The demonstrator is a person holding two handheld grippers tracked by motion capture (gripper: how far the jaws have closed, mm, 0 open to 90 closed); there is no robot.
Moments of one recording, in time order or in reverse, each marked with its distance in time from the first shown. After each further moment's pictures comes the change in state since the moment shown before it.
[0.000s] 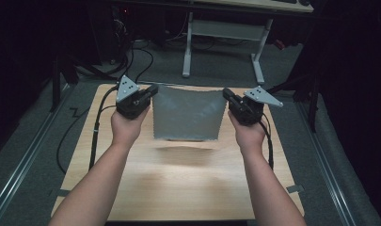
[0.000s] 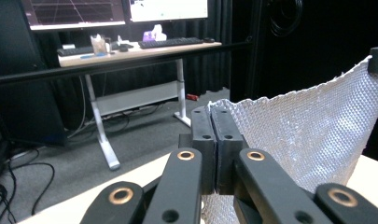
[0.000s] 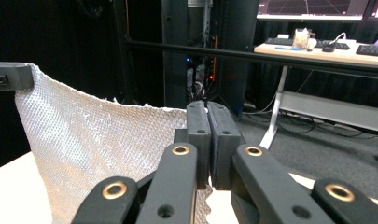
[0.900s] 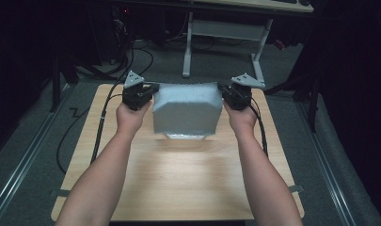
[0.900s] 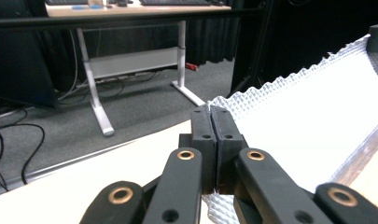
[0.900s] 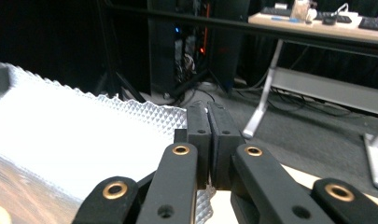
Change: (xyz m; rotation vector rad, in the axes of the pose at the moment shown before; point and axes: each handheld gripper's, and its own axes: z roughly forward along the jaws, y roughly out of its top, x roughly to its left) left arm 0.039 -0.032 0.052 0.141 -0.021 -0.097; right arm -0.028 -0.008 0.071 0.127 -0.037 -0.032
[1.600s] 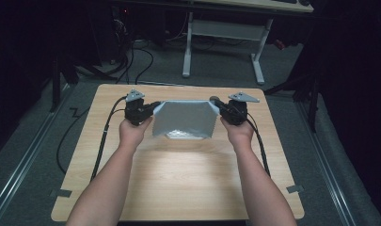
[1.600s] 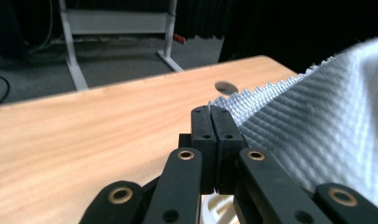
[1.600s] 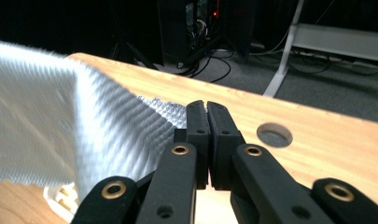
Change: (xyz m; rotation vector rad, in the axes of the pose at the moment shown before) left arm -0.001 -0.058 0.009 0.113 -0.054 -0.122; right arm -0.002 -0.062 0.010 0.119 0.059 0.073
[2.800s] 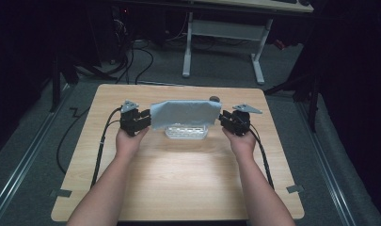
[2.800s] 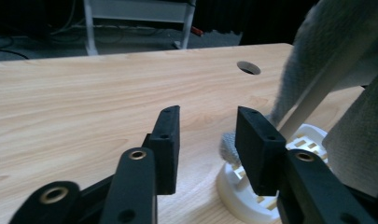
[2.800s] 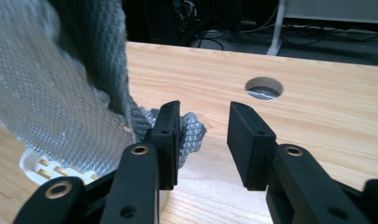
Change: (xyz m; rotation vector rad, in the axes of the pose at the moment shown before) left arm 0.012 -0.035 -0.013 -0.008 0.081 -0.052; right arm -0.015 -0.043 0.000 0.049 -0.034 0.083
